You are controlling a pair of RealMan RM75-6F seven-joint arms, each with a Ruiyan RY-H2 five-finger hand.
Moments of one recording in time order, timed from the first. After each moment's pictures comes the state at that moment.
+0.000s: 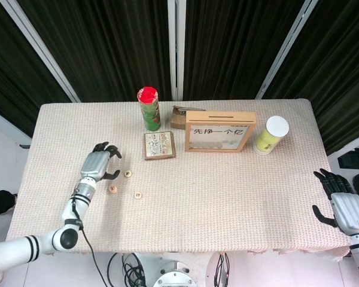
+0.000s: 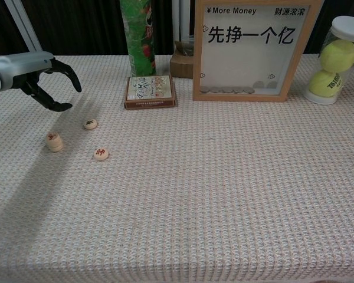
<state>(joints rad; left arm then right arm) -0.72 -1.50 -0.23 -1.50 0.79 0.93 0.34 0.13 -0.92 0.02 -1.76 -1.44 1.29 0.10</state>
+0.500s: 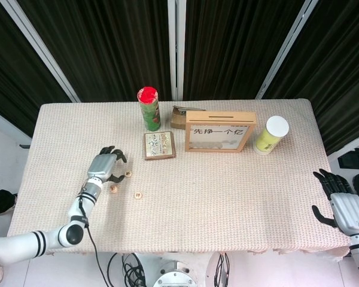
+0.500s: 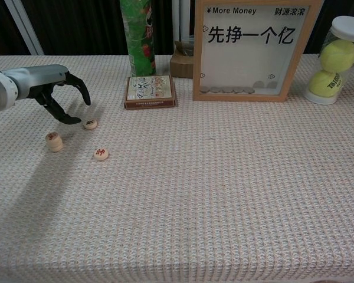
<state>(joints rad) -0.78 -1.51 -0.21 -1.48 0.70 0.87 0.41 0.13 -0.92 0.02 -1.76 -1.44 1.29 0.09</state>
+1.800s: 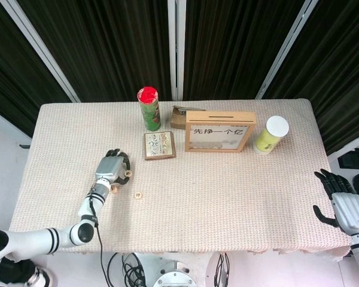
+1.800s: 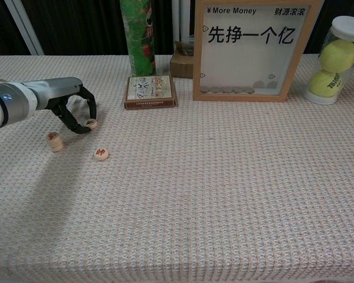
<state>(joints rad) -0.85 -1.60 -0.16 -1.41 0.61 0.90 0.45 0.14 -0.92 0.02 -1.74 -1.44 1.27 0.12</state>
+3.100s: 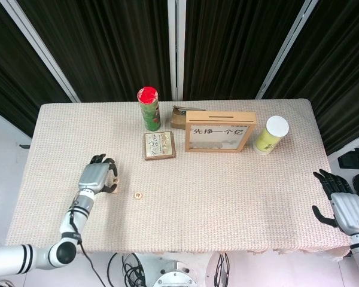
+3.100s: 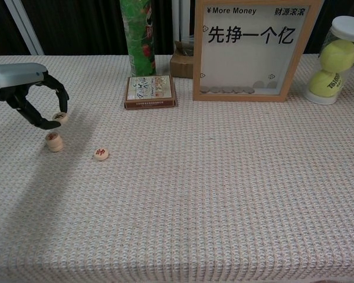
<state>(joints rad) -0.75 -1.39 -0.12 -1.79 0.62 1.12 0.53 0.14 -0.92 0.02 -1.75 -1.44 1.27 0.13</state>
